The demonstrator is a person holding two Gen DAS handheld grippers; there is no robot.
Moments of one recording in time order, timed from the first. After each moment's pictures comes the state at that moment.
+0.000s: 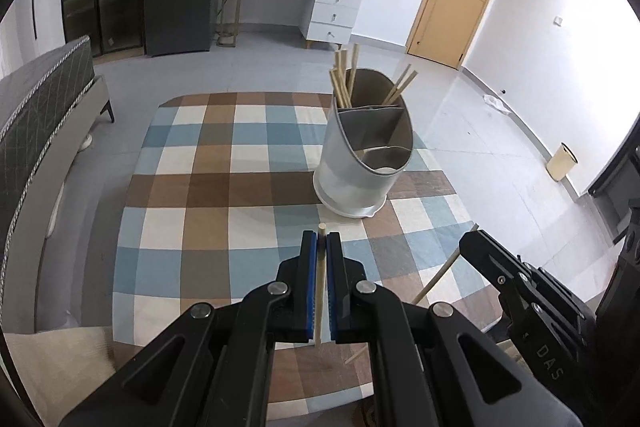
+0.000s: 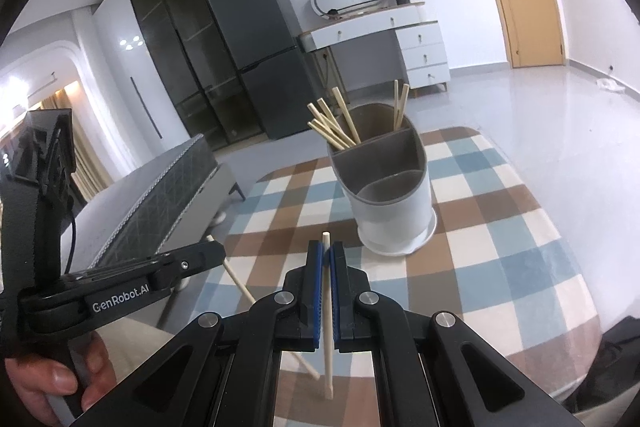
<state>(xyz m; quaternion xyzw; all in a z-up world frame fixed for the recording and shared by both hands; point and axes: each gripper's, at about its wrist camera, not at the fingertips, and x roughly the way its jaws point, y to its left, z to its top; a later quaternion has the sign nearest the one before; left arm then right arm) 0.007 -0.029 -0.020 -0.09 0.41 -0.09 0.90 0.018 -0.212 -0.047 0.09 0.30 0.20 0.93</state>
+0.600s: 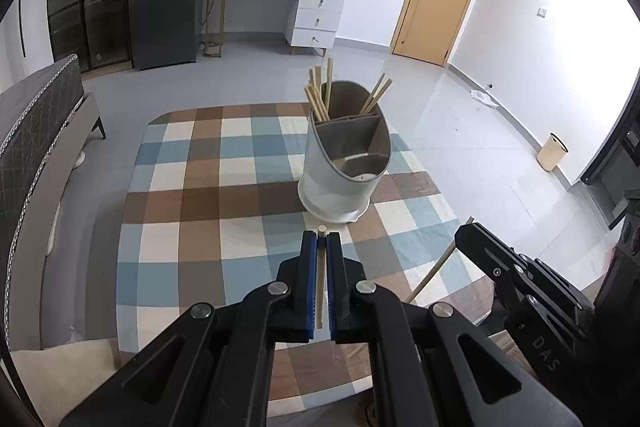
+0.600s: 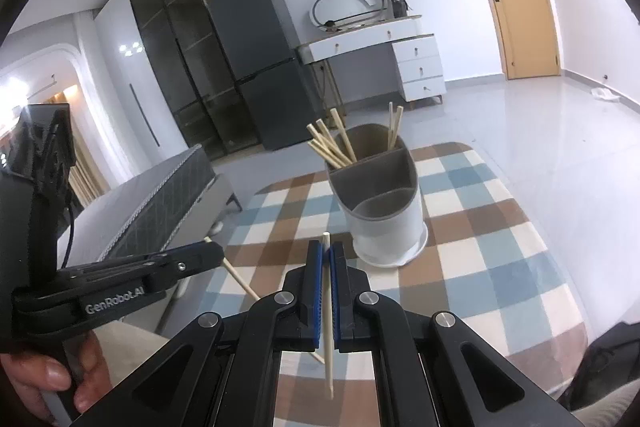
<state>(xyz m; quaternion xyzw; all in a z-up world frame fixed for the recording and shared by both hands) 0.004 -0.035 -0.001 -0.08 0.40 -0.11 0.91 0.011 -0.220 -0.030 0.09 0.28 0.19 0.94</state>
